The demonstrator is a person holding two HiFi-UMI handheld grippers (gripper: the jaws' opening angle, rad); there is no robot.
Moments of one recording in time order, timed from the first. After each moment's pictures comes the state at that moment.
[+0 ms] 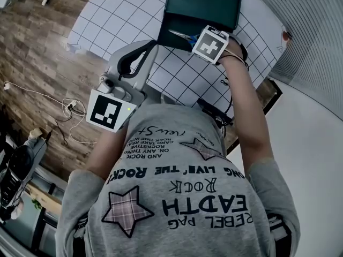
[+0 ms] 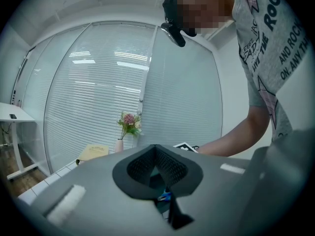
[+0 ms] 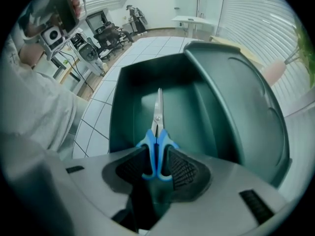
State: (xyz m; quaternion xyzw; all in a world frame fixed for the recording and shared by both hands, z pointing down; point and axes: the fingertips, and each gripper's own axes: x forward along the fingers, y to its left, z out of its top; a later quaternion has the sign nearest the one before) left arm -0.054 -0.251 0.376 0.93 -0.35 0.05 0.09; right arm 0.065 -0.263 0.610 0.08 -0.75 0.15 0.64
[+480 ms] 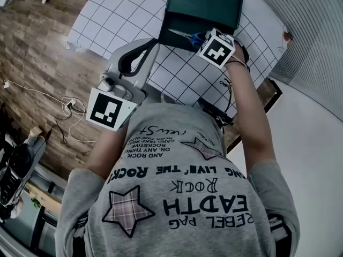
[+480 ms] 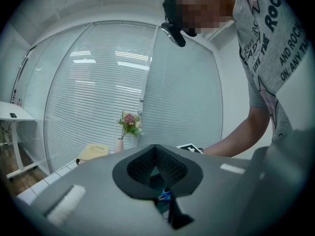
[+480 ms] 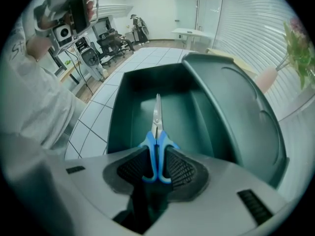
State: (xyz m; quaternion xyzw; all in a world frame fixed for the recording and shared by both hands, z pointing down) left arm -0.054 -0.254 0.377 0.93 -0.35 0.05 0.09; right arm 0.063 -0.266 0.607 0.09 -0.79 0.12 0.60
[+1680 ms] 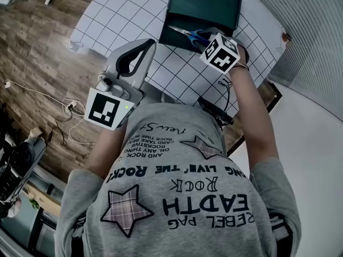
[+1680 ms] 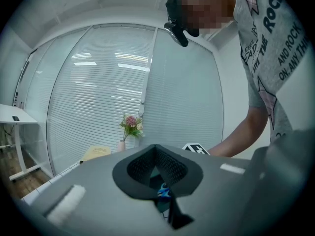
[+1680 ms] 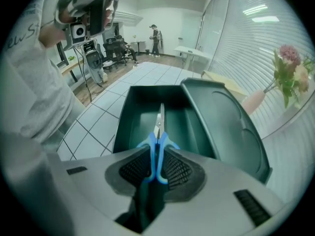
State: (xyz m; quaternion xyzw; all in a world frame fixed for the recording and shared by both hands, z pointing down) left arm -0.064 -0.246 0.366 0.93 -0.36 0.05 0.08; right arm 0.057 -0.273 0.585 0.13 -0.83 0.04 0.55
